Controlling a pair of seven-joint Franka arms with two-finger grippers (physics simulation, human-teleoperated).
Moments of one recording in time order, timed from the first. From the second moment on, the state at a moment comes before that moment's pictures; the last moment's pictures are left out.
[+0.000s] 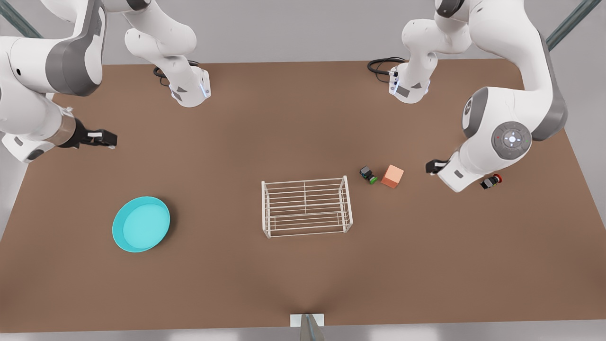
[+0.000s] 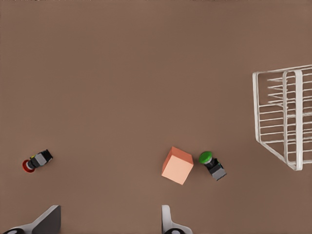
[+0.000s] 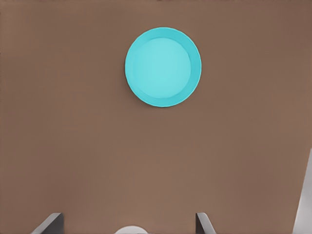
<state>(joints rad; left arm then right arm) -0.19 0.28 -0.02 -1.40 0.08 1.47 -0.12 0.07 0.14 -0.06 -1.32 -0.10 1.24 -0.02</state>
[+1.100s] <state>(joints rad) 0.07 0.44 0.30 -2.04 0.12 2.29 1.17 -0.34 0.85 -0.06 -1.35 0.30 1.94 -0.82</state>
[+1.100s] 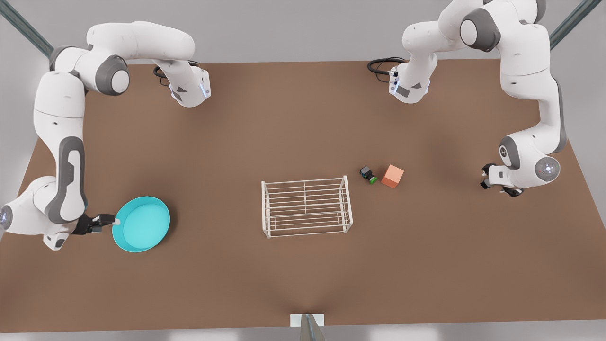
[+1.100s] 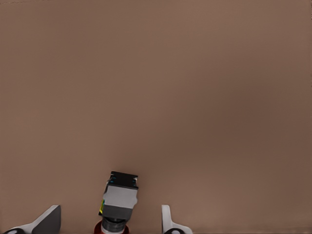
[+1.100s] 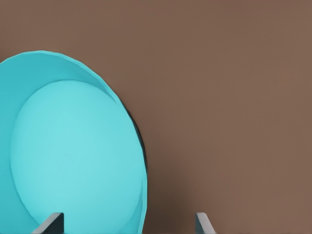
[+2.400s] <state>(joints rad) 0.09 0.53 0.30 -2.07 0.13 2.43 1.32 -0.33 0.71 0.05 -1.40 0.33 1.87 -1.04</state>
